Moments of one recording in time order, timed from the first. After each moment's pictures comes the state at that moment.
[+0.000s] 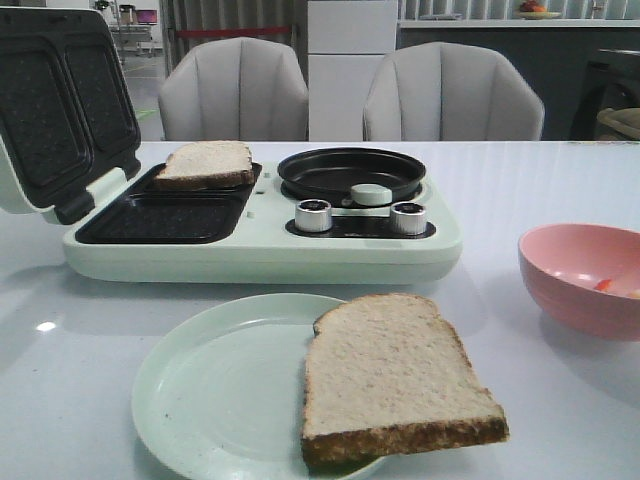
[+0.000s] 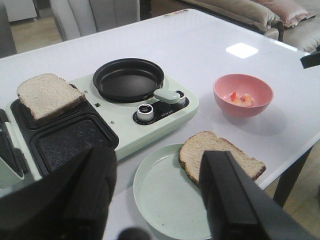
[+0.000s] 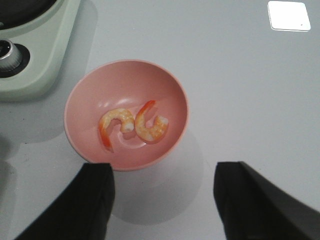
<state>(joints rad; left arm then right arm) -0.75 0.47 -0.66 0.13 0.60 -0.16 0.00 0.83 -0.55 0.04 0.46 0.02</state>
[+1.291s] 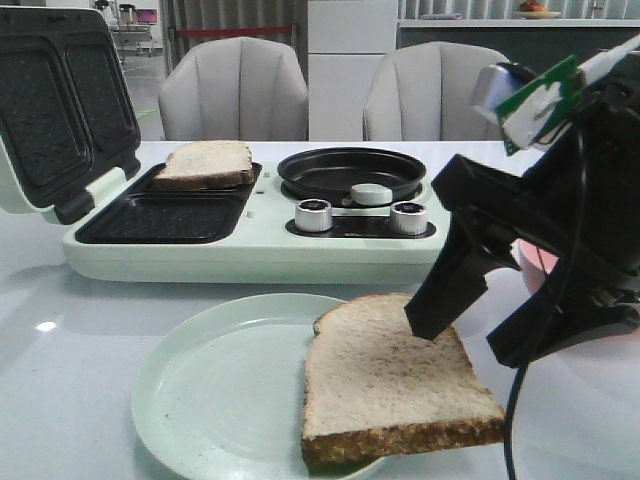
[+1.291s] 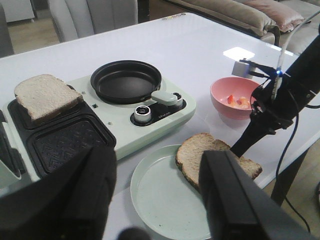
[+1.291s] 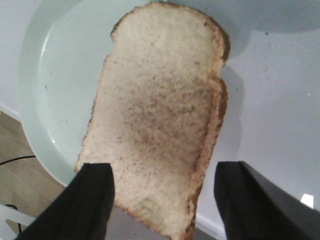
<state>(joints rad) -0.75 0.46 -0.66 0.12 0.60 -0.16 0.31 1.51 -0.73 0.87 0.59 -0.47</state>
